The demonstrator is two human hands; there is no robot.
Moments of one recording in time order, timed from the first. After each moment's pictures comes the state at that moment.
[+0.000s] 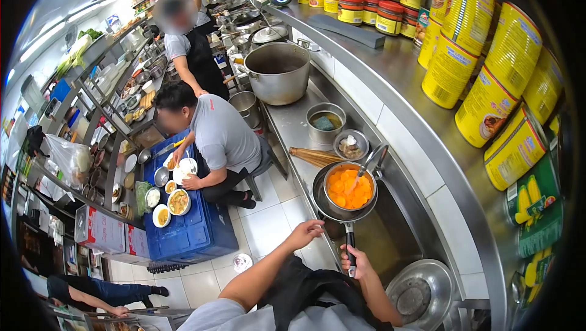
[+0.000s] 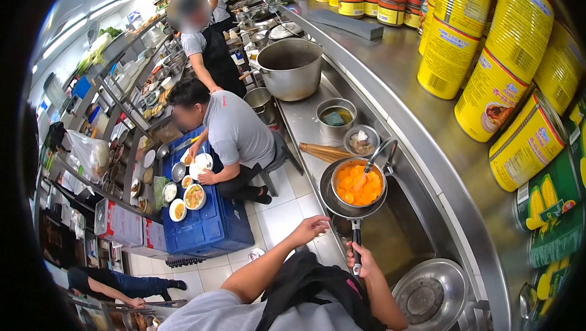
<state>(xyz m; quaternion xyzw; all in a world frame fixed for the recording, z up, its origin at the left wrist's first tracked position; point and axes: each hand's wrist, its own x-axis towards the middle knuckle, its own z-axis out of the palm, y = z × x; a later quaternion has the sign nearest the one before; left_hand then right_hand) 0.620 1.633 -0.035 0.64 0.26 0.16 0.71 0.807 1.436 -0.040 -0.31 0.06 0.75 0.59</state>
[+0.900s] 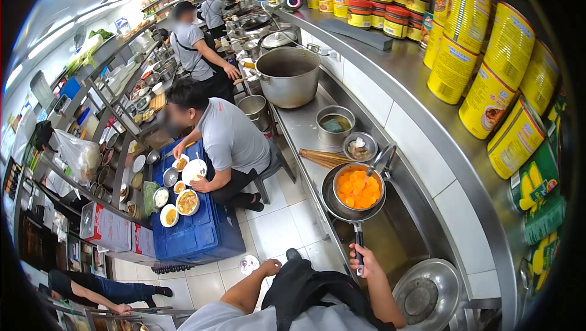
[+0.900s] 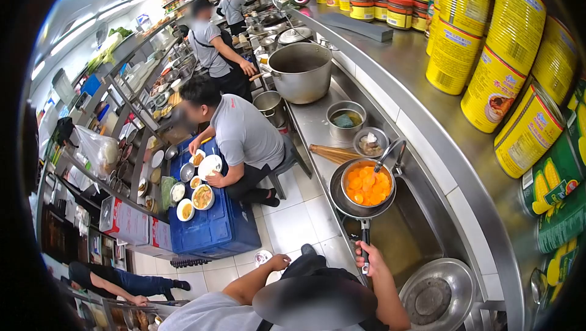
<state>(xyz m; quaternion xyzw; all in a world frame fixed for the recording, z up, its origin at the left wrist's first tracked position) 0.411 1.594 -0.221 0.72 0.51 -0.11 0.47 0.803 1.438 -0.032 -0.39 0.05 0.72 0.57</state>
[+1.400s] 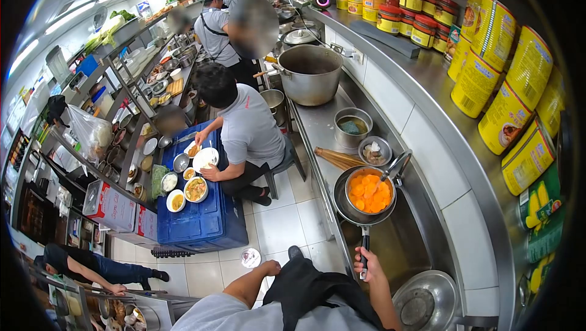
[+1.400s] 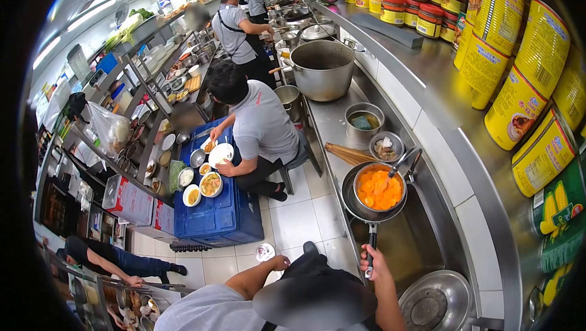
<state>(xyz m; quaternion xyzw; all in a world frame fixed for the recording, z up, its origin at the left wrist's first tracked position) 0.404 1.575 -0.197 0.74 0.49 -0.21 0.42 0.805 1.439 -0.044 -0.40 0.05 0.72 0.56</state>
